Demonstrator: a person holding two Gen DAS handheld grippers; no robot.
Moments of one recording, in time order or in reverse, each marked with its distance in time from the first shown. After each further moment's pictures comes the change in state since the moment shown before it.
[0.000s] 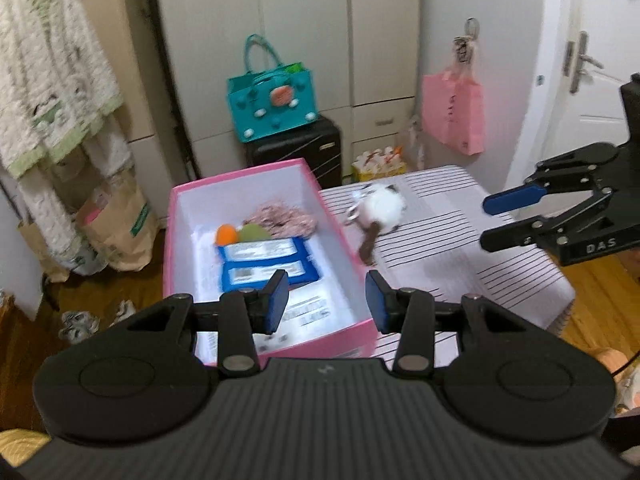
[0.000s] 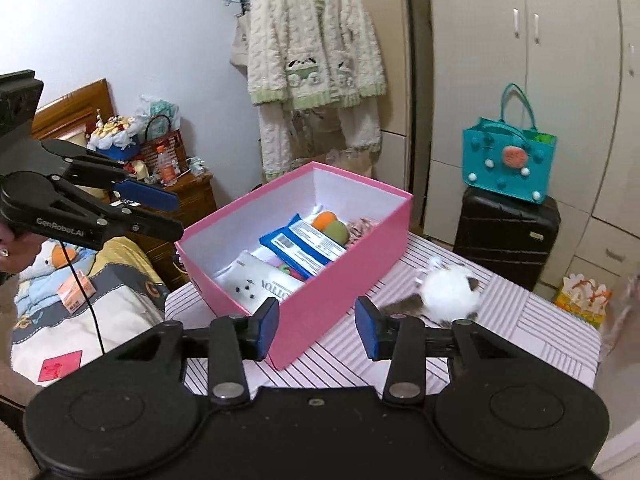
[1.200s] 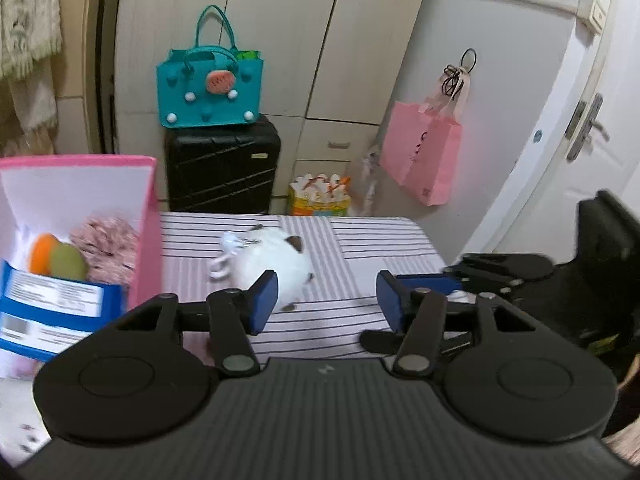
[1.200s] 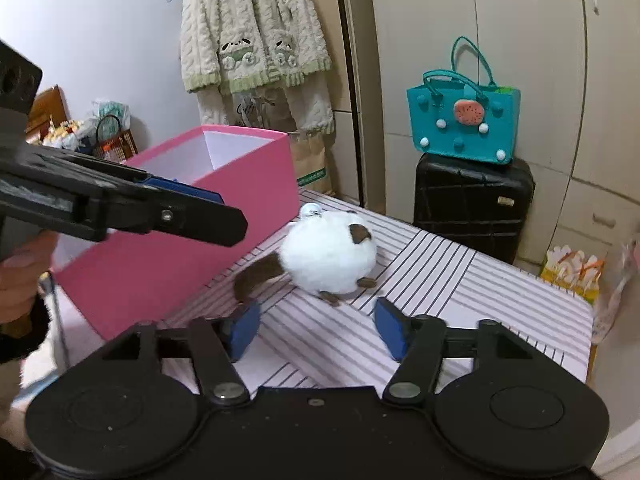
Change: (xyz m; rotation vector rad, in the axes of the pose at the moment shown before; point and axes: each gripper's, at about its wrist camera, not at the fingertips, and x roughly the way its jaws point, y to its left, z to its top) left arm 0.206 -0.077 0.035 -0.239 -0.063 -0.172; right arm 0.090 -0.144 -0.055 0.044 -0.008 -0.048
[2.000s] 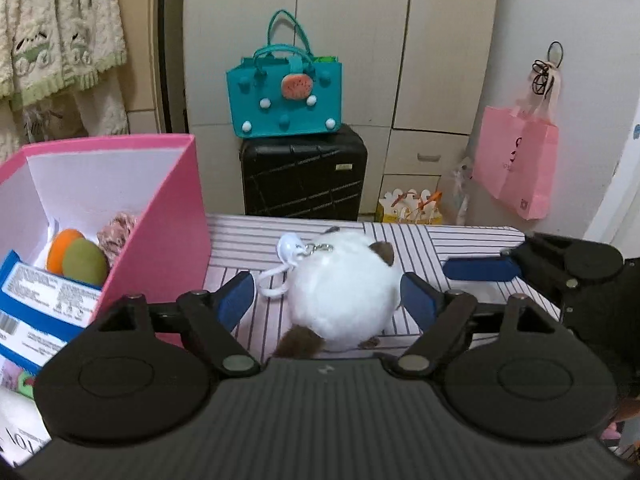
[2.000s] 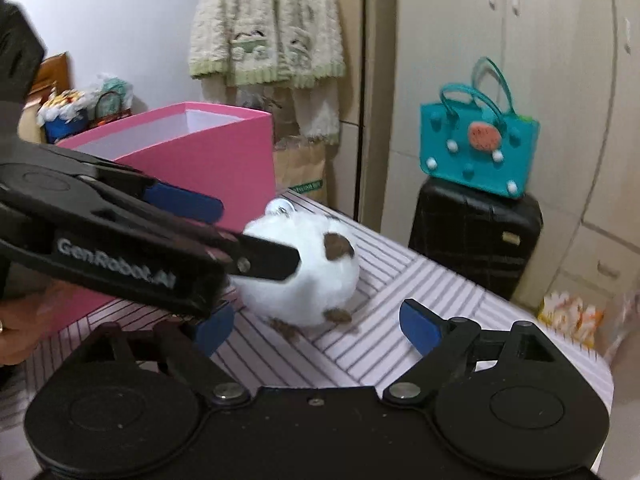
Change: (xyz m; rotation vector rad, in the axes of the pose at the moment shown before) left arm 0.081 0.008 -0.018 0.001 -0.068 0.301; right arm 0.067 -0.017 0.002 -0.147 -0.044 -0.013
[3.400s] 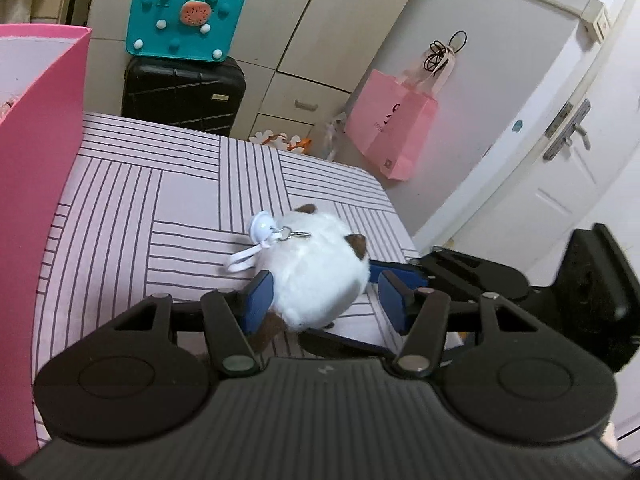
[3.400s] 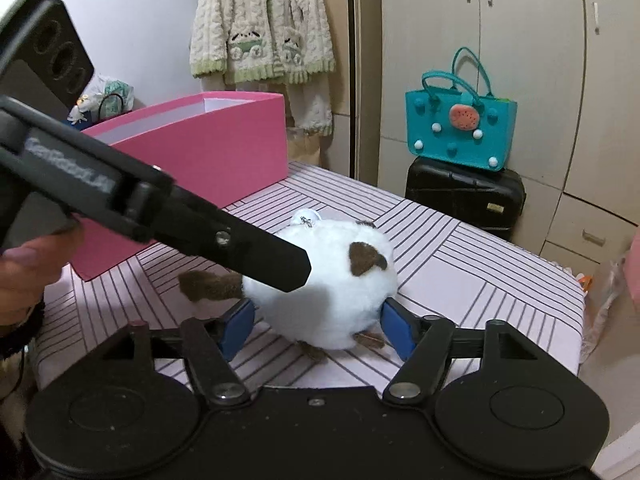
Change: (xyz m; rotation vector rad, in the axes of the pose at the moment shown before) left arm -0.032 -0.020 -0.036 -0.123 0.173 -0.428; right arm -0.076 0.016 -0.056 0.066 0.002 -0.017
